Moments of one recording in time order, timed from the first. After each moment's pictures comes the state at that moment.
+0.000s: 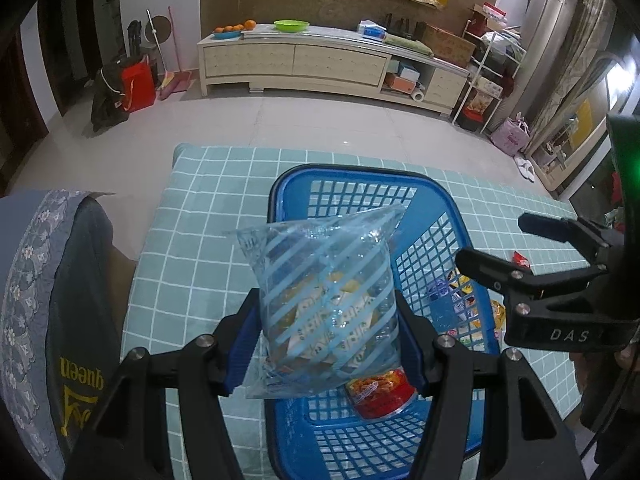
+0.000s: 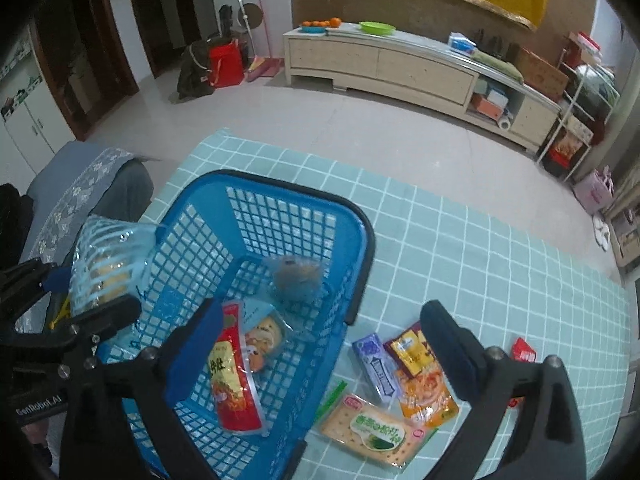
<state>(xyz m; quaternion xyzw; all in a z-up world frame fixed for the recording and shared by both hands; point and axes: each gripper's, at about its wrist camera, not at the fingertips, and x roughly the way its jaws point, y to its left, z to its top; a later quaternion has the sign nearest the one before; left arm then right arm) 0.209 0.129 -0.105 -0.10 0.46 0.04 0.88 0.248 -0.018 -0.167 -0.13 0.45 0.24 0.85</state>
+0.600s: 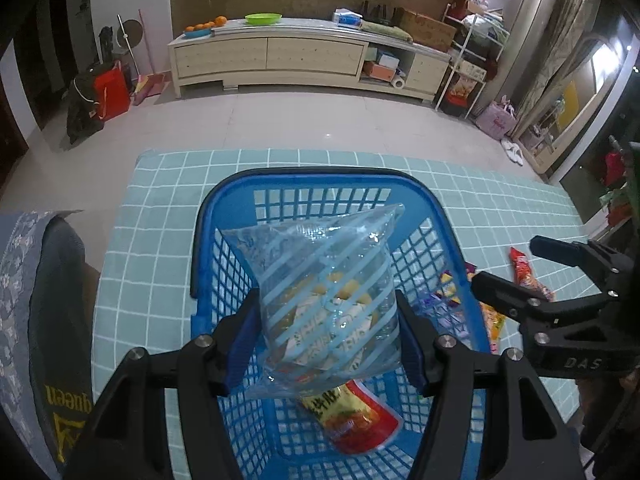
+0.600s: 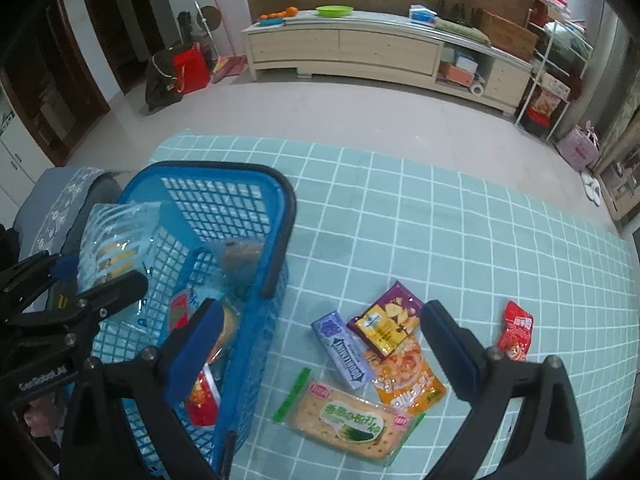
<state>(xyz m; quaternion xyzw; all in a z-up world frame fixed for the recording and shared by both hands) 0.261 0.115 -0.137 -0.08 0.47 0.00 0.88 0.271 -0.055 -0.188 -0.09 0.48 0.19 0.85</state>
